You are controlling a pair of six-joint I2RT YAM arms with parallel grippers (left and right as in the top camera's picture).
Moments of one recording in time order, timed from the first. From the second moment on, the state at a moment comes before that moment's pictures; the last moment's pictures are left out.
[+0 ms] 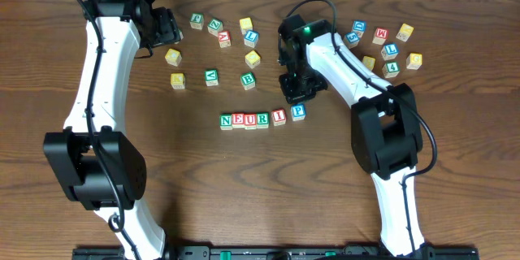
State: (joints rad) left arm 0.00 1.95 1.87 -1.05 -0.06 -0.29; right arm 0.44 2.32 1.92 -1.24 -0.11 0.13
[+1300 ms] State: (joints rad) left arm 0.00 1.95 1.87 -1.06 -0.06 -0.29; right arm 0.43 2.23 1.71 -1.13 -0.13 0.24
